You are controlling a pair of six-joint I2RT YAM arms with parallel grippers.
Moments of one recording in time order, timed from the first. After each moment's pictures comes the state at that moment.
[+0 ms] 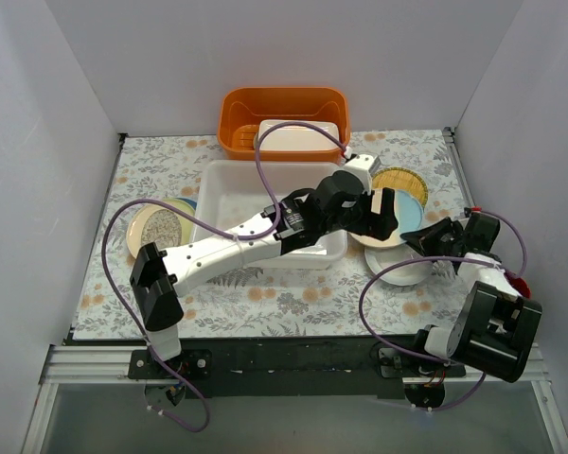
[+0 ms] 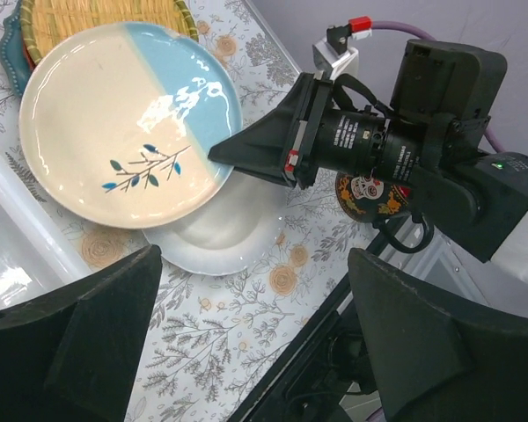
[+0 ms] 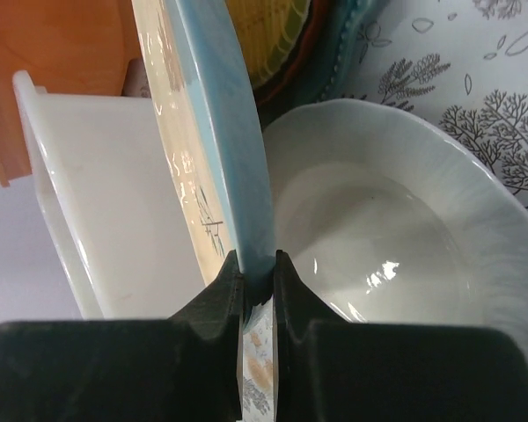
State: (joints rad) left arm -1.11 1.79 1.72 -0.33 -0.14 -0.56; right arm -0.37 1.27 0.54 -0.07 -0.67 0.74
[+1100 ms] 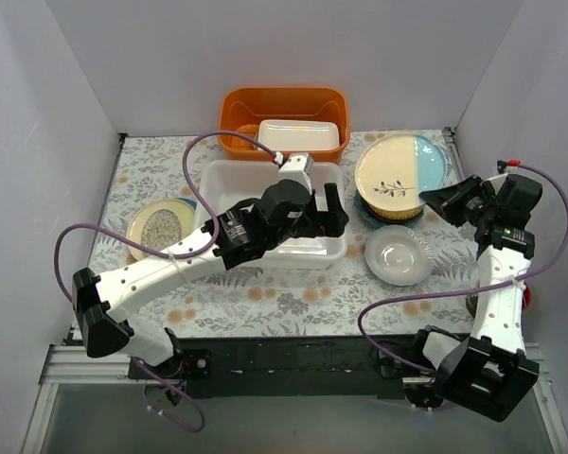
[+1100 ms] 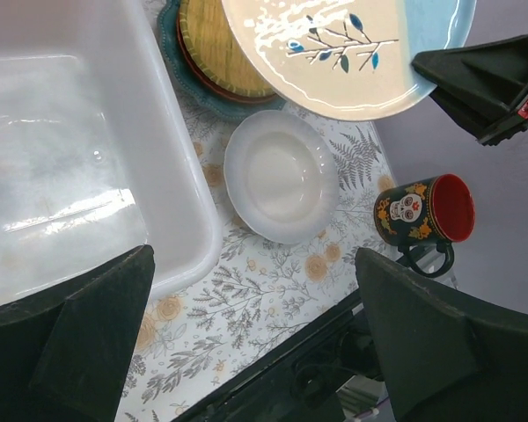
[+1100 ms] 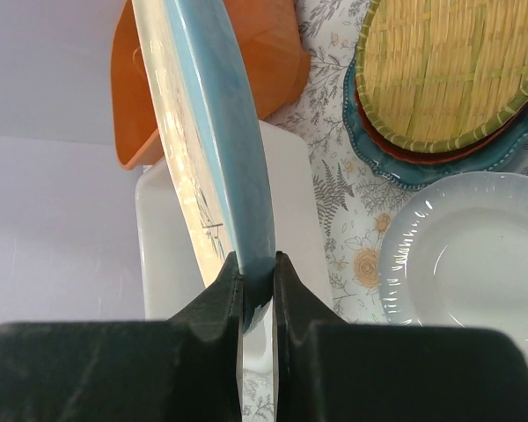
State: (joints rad) left arm -1.07 1.44 1.43 -0.43 -0.33 -0.73; right arm -0.37 1.03 0.96 -0.42 -0.69 0.72
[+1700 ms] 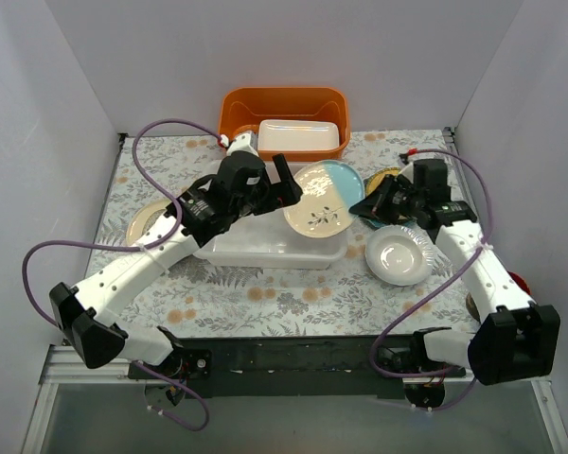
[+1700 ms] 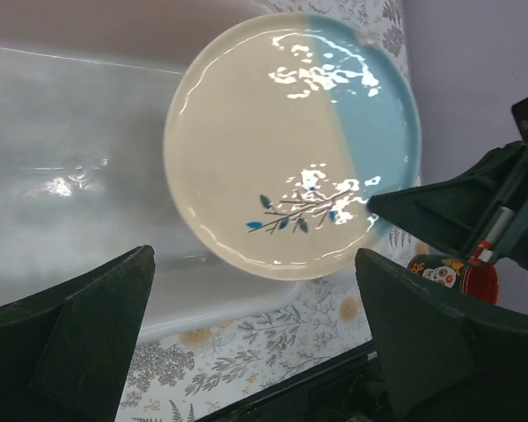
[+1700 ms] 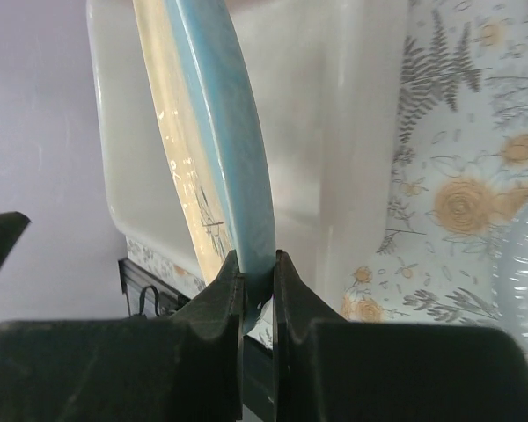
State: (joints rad) left arm -0.80 1.38 1.43 -0.59 -0.24 -0.80; right arm 0.13 1.19 1.00 -0.46 -0.55 0.70
